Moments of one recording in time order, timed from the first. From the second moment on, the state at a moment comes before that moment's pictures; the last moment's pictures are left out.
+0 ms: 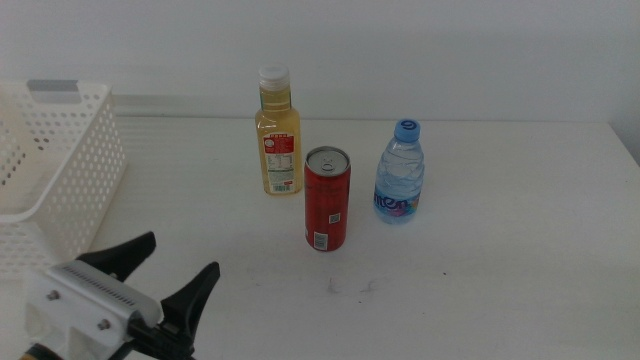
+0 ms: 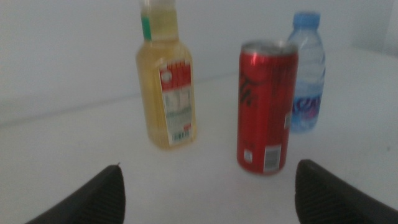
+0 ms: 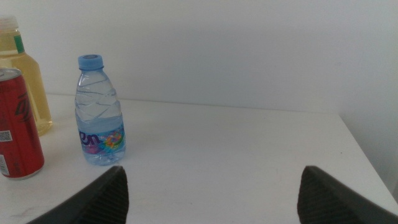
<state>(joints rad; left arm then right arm) -0.32 1.35 0.00 0.18 -1.17 -0.08 0.12 0.00 0.00 0.04 0.17 -0.06</state>
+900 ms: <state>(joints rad) -0.34 1.54 -0.25 0.27 -1.11 -0.14 0.12 0.00 0.00 0.04 0.17 -0.06</state>
